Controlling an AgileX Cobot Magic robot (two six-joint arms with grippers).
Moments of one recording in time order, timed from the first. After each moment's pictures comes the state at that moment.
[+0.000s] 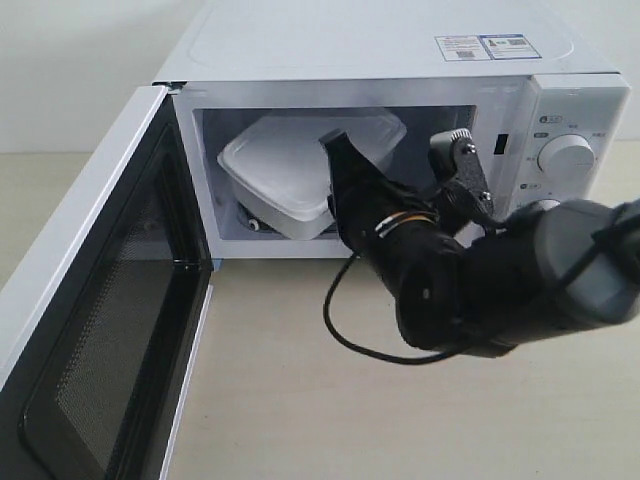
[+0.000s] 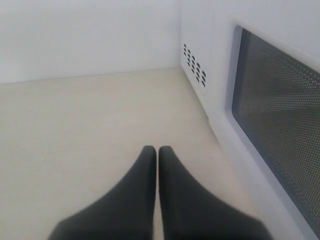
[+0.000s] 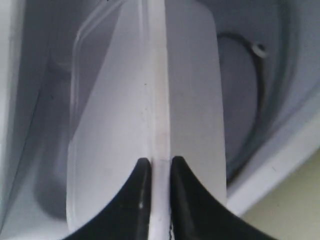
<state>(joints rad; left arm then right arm) 0.00 0.00 0.00 0.02 0.29 0.03 0.69 1.87 -0.86 0.73 -0.76 0.78</state>
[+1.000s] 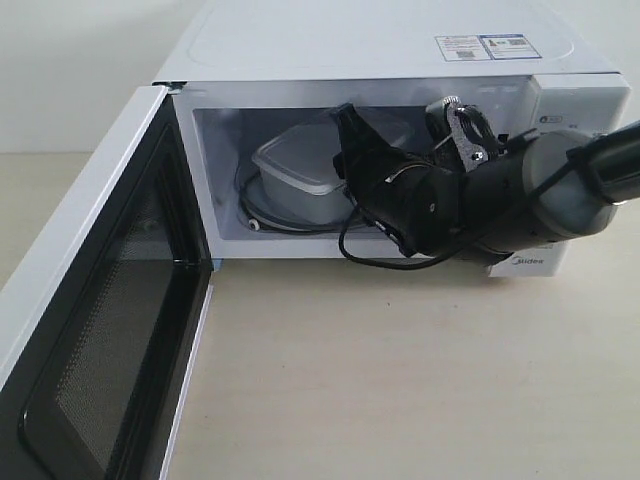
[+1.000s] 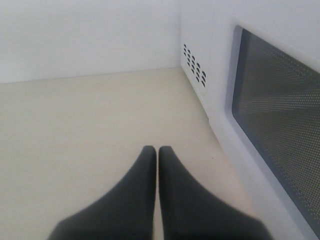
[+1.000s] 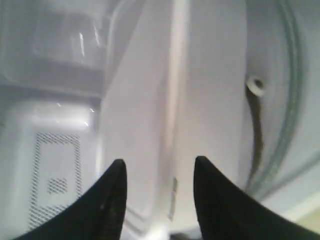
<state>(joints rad) 0.00 0.00 0.00 0.02 0.29 0.03 0.51 1.95 -1.05 0.59 -0.46 0.79</state>
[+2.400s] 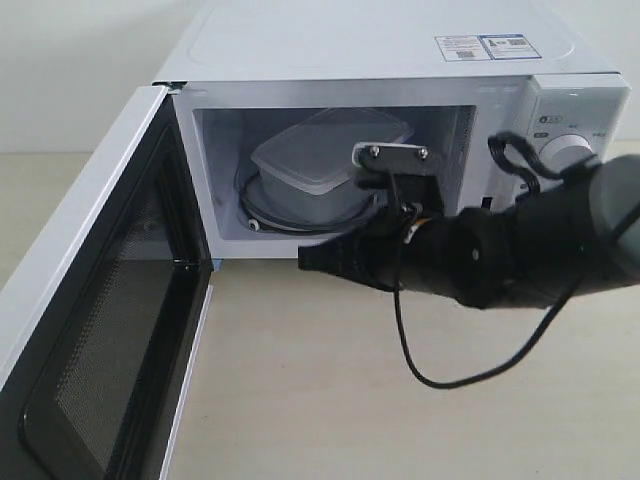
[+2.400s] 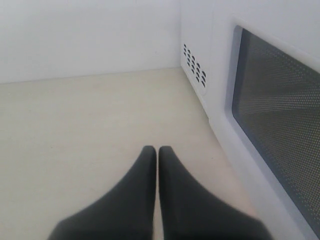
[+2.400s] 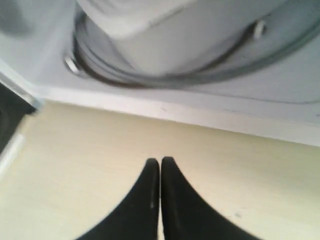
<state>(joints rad) 0.00 0.00 0.00 0.02 0.29 0.03 0.56 1.83 -0.85 0.49 -0.27 -0.10</state>
